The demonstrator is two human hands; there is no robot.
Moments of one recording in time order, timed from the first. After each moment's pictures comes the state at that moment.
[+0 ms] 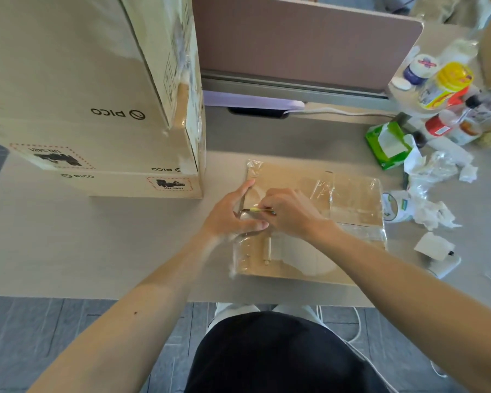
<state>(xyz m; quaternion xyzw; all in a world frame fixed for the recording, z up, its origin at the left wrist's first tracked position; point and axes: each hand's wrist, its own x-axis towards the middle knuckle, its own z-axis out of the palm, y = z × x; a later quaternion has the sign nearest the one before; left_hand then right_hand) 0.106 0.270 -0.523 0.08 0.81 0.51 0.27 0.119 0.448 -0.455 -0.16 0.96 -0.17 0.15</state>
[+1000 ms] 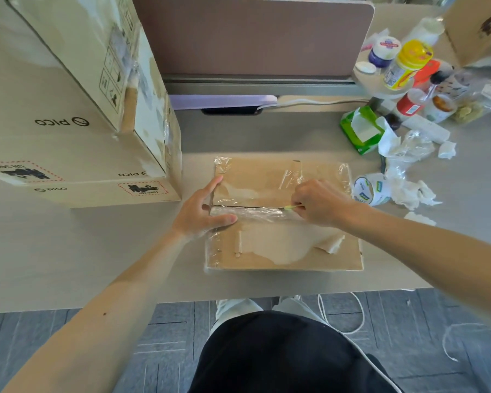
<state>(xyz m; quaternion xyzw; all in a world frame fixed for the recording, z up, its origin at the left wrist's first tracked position) 0.109 0.271 -0.521 0.08 0.83 0.48 0.26 0.143 0.555 -0.430 -0.16 0.96 -0.04 0.22</state>
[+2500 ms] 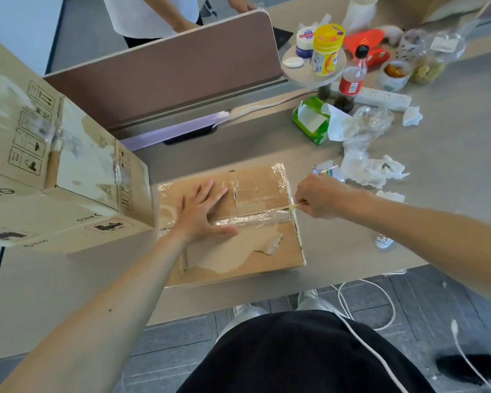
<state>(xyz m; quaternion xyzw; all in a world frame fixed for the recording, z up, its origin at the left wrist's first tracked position) 0.110 0.405 -0.490 0.22 0.94 0.12 0.23 0.184 0.715 -0.450 -0.15 0.97 -0.07 0.17</state>
